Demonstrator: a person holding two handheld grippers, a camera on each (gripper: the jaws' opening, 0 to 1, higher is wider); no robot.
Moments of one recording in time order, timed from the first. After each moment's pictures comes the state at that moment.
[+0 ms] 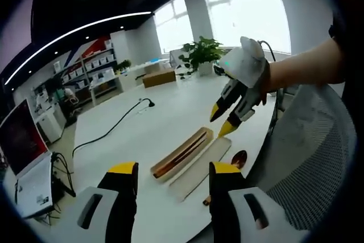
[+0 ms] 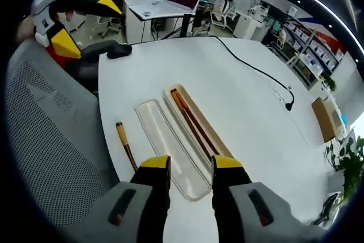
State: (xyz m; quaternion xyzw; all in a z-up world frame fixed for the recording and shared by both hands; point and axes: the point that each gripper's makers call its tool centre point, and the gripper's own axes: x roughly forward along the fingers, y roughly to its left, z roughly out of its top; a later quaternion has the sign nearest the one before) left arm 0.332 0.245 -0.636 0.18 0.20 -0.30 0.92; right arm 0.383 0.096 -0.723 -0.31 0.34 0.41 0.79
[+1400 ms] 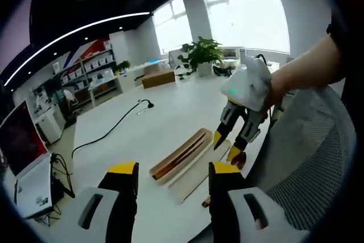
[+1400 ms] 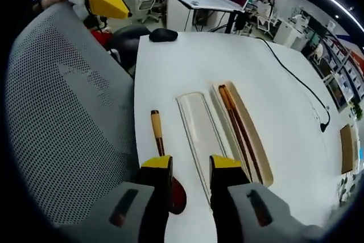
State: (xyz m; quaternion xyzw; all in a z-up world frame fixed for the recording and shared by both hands) left arm 0.333 0.244 -0.633 0.17 0.19 -0.30 0.92; right arm 0.337 0.133 -0.766 -0.35 0.35 0.55 0.68
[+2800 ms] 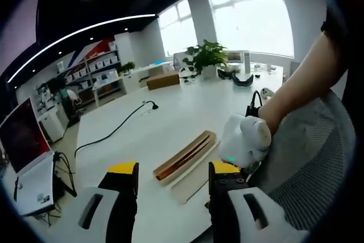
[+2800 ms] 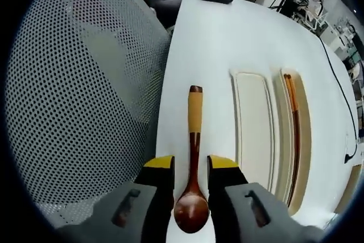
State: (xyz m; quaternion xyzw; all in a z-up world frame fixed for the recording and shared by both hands) left arm 0.334 0.248 -0.631 0.17 0.19 -0.29 0.92; right arm 0.300 0.149 -0.832 -0.44 0.39 0.60 0.54
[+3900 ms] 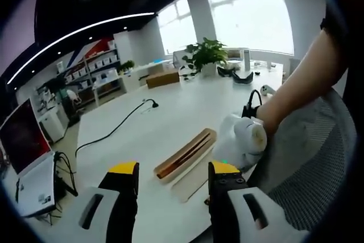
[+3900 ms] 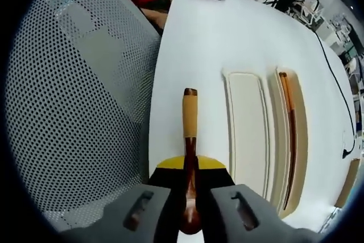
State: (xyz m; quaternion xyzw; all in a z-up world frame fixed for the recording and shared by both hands) left arm 0.334 0.249 -0.634 0.18 0.19 -0.29 0.92; right arm 0.310 0.153 -0.833 -0.43 0.41 0.58 0.56
